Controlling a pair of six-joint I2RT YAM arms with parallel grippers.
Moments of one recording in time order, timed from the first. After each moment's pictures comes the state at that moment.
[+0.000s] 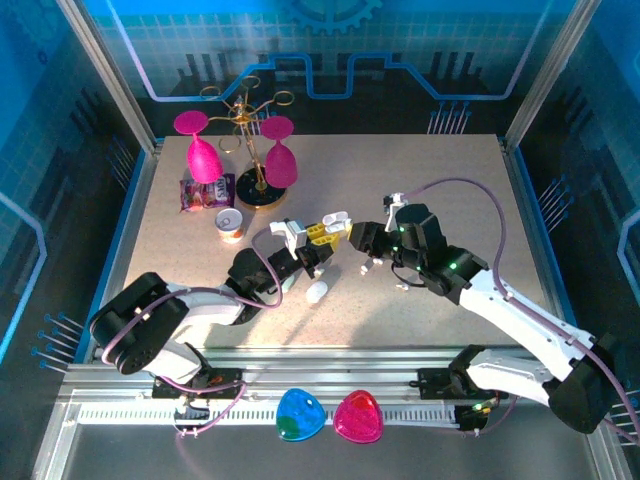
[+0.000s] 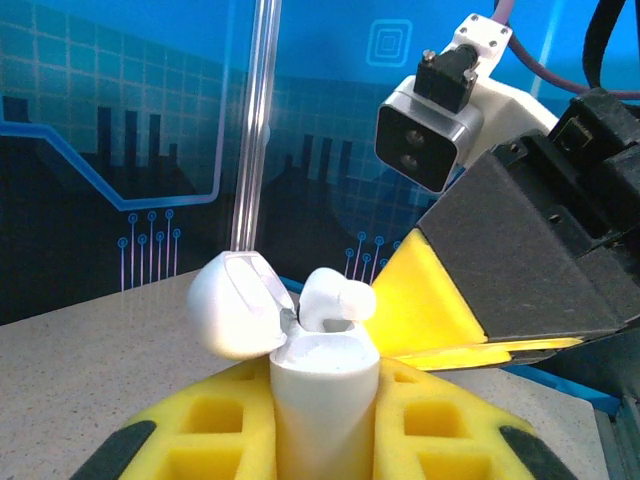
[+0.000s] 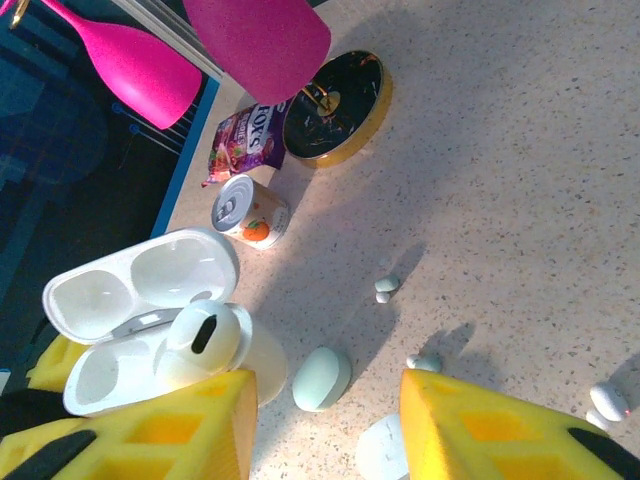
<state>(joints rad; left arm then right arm) -0.69 1.48 0.44 1.28 0.25 -0.21 0.67 1.08 0.88 -0.29 -0.06 0.74</state>
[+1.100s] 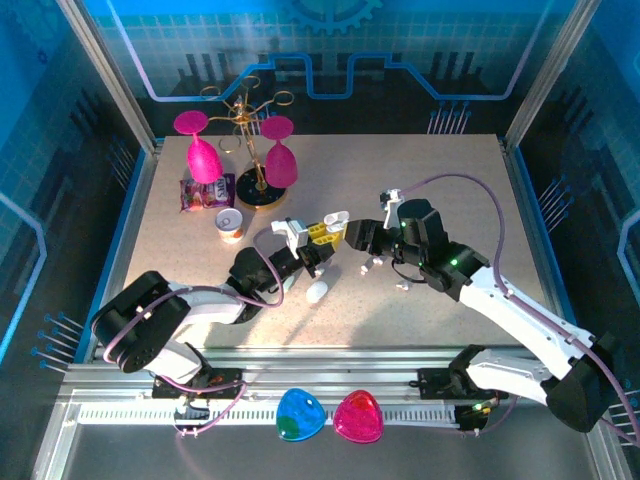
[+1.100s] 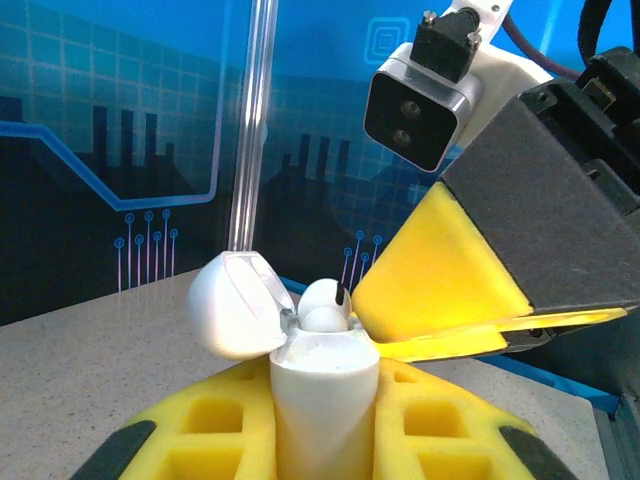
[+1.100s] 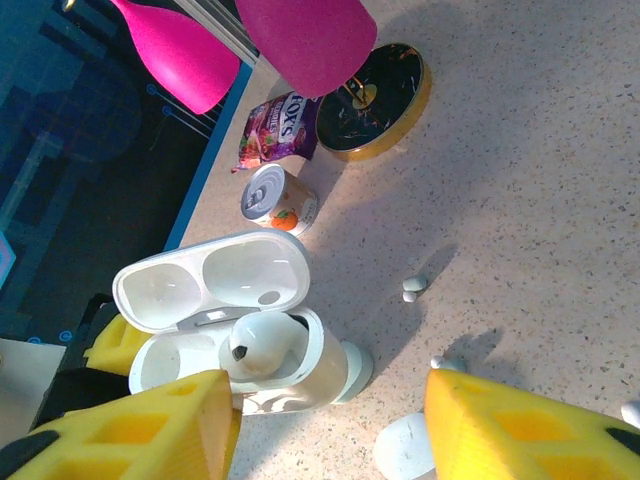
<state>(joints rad) -0.69 1.49 0.45 1.28 0.26 -0.21 0.65 1.09 0.91 -0.29 -0.14 0.70</state>
